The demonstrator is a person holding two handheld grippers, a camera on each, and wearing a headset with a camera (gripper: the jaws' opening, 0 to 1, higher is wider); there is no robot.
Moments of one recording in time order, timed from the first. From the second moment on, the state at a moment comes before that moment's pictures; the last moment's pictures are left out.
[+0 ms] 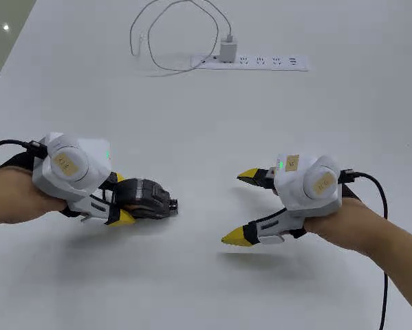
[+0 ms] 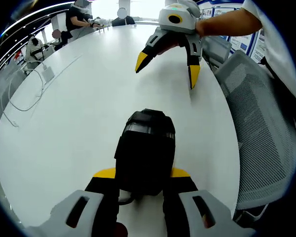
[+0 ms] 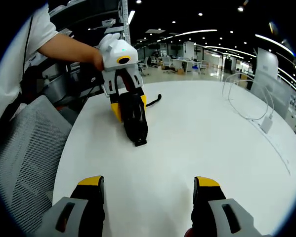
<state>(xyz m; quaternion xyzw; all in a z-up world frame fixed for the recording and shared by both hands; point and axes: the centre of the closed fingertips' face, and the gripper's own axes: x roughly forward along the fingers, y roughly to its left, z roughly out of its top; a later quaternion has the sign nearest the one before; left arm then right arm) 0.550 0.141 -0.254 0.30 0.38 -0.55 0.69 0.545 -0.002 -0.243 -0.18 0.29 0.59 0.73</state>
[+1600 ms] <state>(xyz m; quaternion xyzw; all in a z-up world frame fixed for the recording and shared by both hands) 0.550 0.143 -0.255 0.32 0.38 -0.55 0.67 0.553 0.076 -0.254 -0.18 0.23 0.65 0.70</state>
